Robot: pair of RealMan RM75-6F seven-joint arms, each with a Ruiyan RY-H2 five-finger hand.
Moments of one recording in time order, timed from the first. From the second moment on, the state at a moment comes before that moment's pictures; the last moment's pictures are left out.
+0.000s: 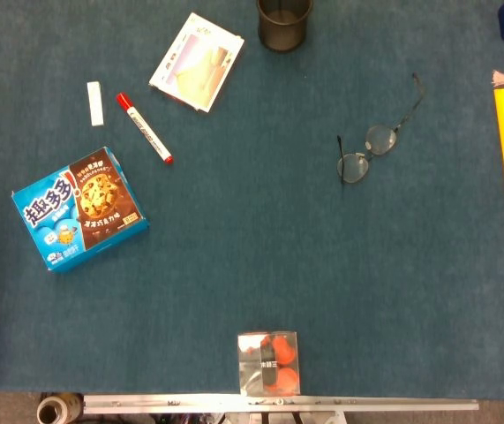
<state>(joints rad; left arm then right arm) -0.12 -1.14 -0.06 -1.58 1.48 1.48 0.08 0.40 -1.26 0.29 -1.50 -1.40 1.36 -0.17</state>
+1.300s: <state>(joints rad) -0.12 -1.14 -0.06 -1.58 1.48 1.48 0.08 0.57 -1.40 0.31 -1.33 -1.24 1.17 -0.19</state>
